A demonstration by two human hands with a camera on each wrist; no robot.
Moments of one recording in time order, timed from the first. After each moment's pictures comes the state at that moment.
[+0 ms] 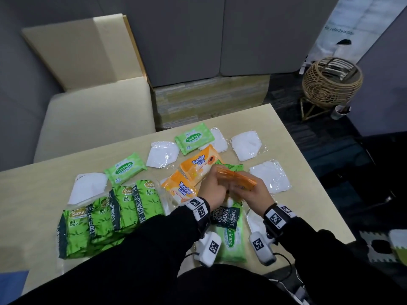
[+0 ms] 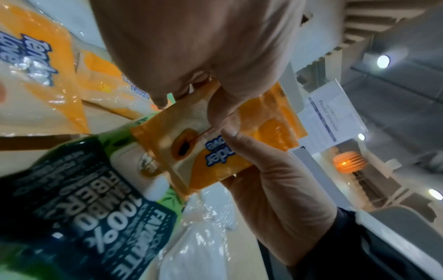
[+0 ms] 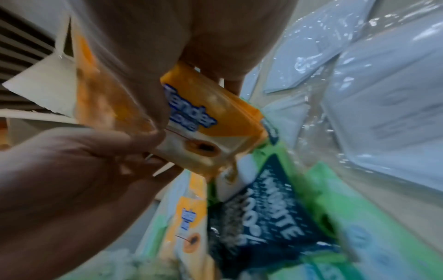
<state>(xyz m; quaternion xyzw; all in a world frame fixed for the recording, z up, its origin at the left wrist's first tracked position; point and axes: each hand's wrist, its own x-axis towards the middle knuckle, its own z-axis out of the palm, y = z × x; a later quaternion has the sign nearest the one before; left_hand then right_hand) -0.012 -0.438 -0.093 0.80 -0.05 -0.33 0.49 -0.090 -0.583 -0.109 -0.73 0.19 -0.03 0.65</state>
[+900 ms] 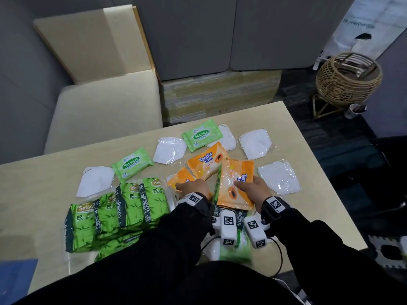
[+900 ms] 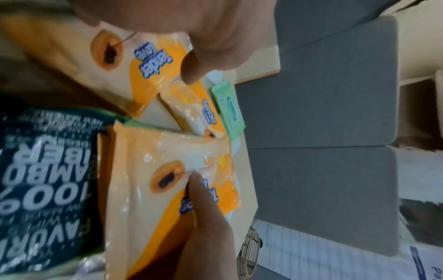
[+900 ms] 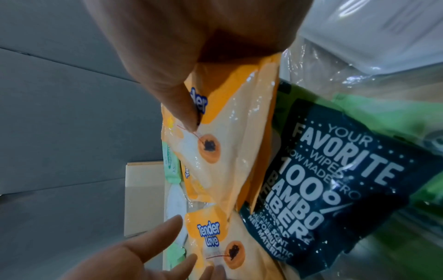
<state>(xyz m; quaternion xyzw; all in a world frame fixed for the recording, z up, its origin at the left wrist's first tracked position) 0.021 -0.410 -0.113 0.76 0.39 -0.26 0.46 -0.057 -0.575 -0.141 -0.61 0.41 0.08 0.68</state>
